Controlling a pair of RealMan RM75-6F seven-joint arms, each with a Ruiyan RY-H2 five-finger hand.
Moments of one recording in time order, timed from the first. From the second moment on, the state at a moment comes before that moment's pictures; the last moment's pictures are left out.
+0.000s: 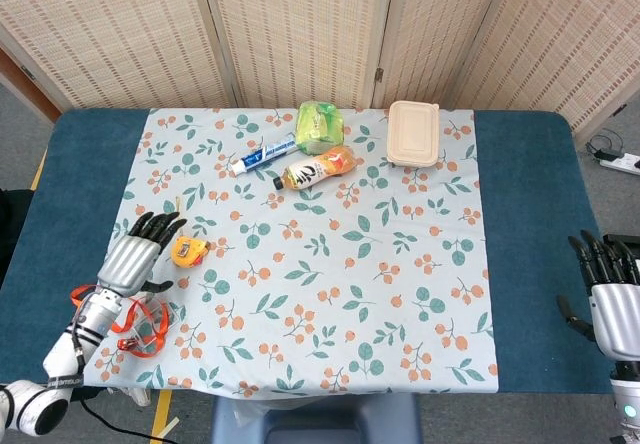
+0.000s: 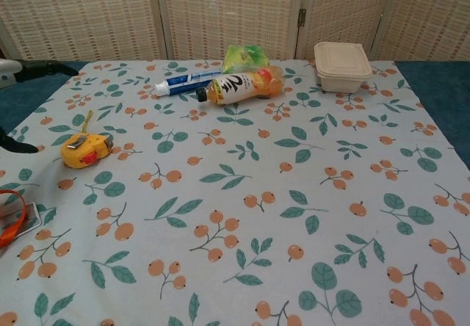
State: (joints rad) left arm -0.51 -1.30 -0.15 -1.41 1.47 1.01 0.06; right arm 0.05 -1.07 0.09 -1.66 -1.50 1.55 -0.09
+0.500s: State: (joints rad) left arm -0.64 -1.46 -0.13 -1.15 1.37 0.82 0.05; right arm 0.05 -1.08 0.09 -1.65 -1.49 1.54 -0.08
